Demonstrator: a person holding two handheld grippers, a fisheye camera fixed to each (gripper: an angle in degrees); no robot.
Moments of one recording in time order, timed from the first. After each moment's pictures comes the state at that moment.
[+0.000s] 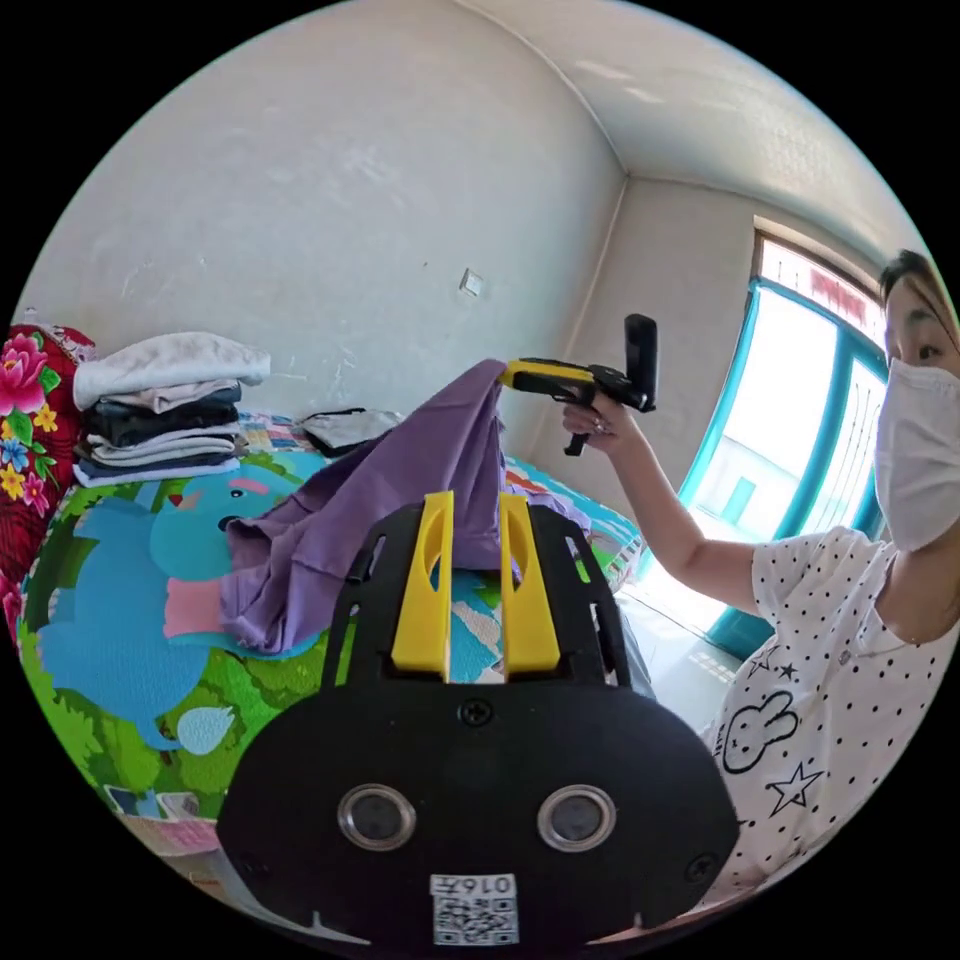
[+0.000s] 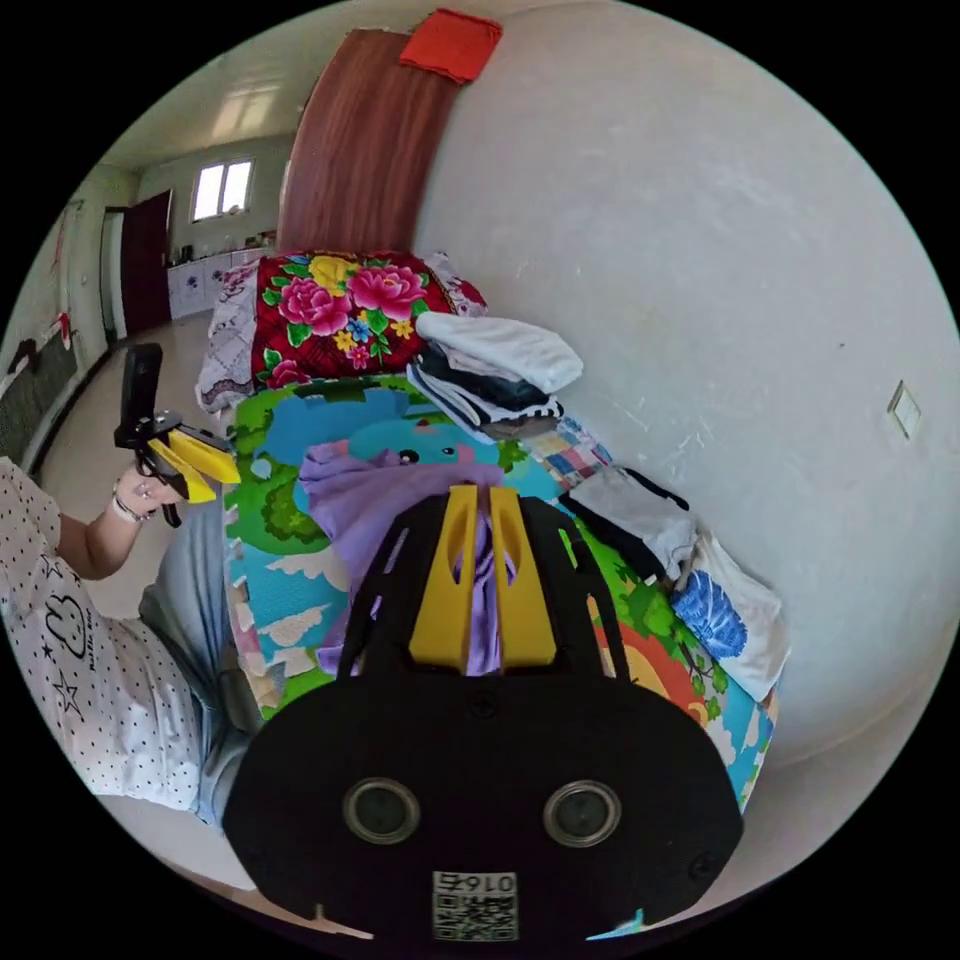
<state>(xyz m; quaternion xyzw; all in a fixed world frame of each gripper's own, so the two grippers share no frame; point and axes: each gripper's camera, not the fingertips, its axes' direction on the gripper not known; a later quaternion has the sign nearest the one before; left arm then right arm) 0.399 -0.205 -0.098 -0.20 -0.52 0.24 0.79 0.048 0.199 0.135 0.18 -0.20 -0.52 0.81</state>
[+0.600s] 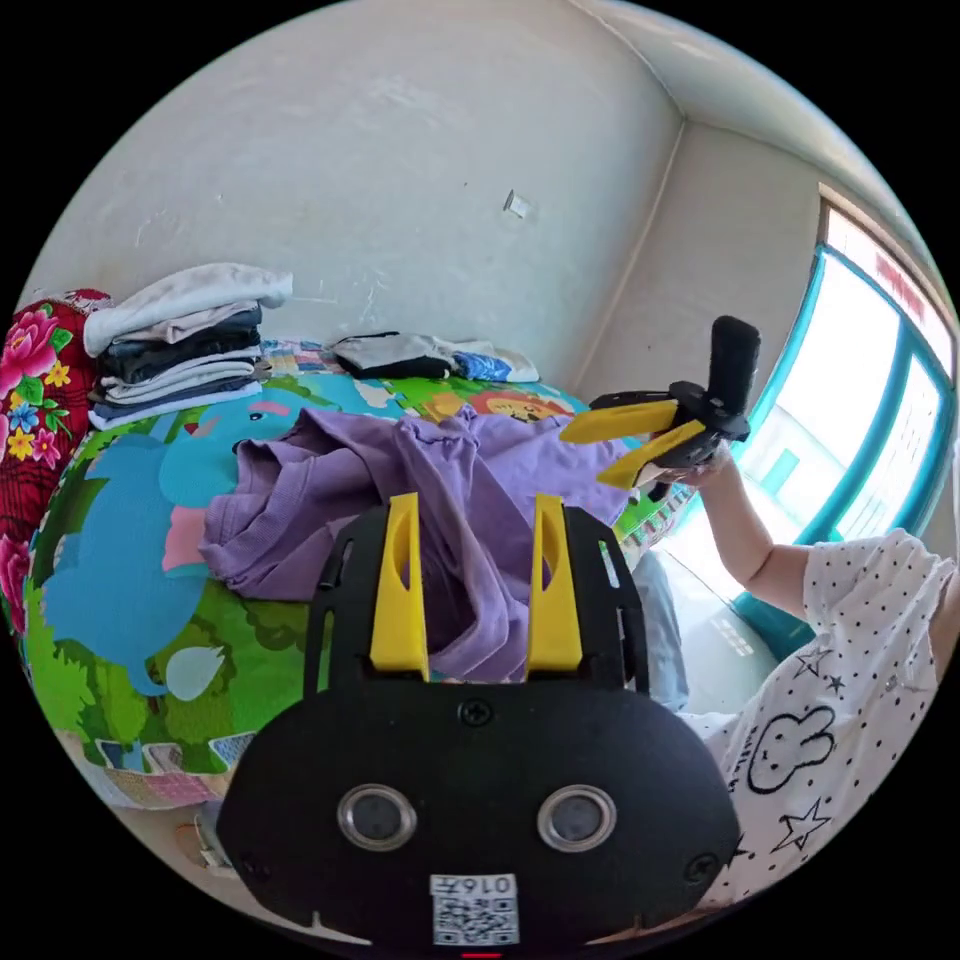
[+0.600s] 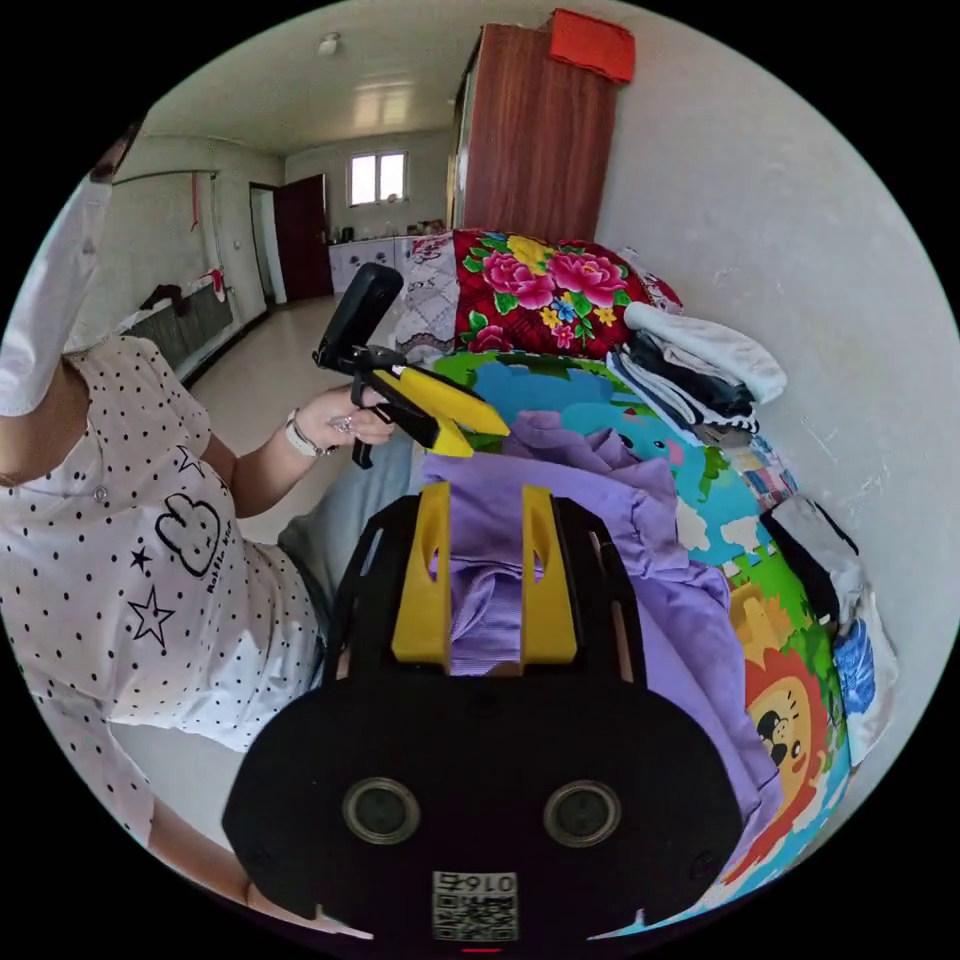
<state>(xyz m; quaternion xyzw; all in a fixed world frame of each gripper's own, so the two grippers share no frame) 0.360 -0.183 -0.107 -0.27 -0.61 0.16 0.72 0.029 0.295 0.173 0.03 -0.34 -0.56 0.75</state>
